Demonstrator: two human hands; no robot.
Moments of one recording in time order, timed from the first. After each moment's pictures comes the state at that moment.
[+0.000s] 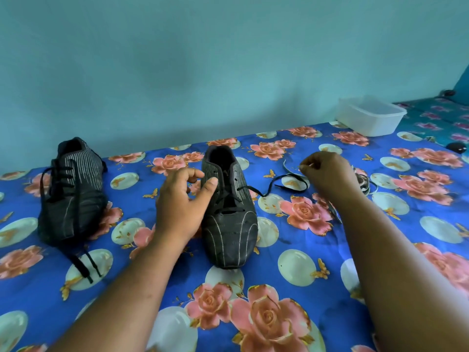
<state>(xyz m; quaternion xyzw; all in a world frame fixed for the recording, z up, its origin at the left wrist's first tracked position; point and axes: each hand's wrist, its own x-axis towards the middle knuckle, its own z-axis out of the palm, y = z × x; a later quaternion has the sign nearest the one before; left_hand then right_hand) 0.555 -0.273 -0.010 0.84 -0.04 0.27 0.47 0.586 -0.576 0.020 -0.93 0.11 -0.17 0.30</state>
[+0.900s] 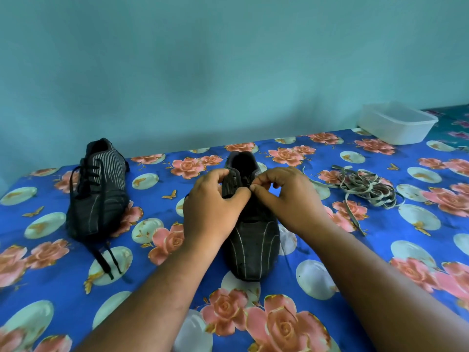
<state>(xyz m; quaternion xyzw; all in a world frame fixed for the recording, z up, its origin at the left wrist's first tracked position) 0.539 -0.301 0.015 0.87 0.02 0.23 0.45 0.553 -0.470 0.016 -0.88 -0.18 -0.24 0.36</state>
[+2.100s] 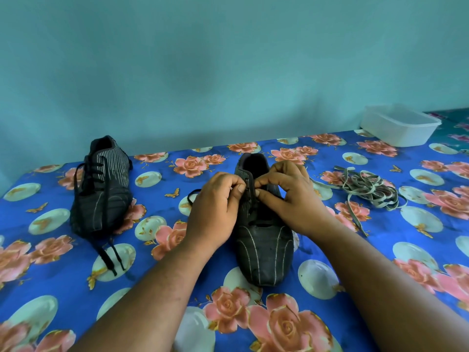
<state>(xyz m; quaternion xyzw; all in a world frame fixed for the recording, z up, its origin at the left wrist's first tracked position) 0.553 -0.283 -0.011 0.86 -0.18 0.29 0.38 0.562 -0.476 0.003 -0.88 -0.20 -0.22 0.38</state>
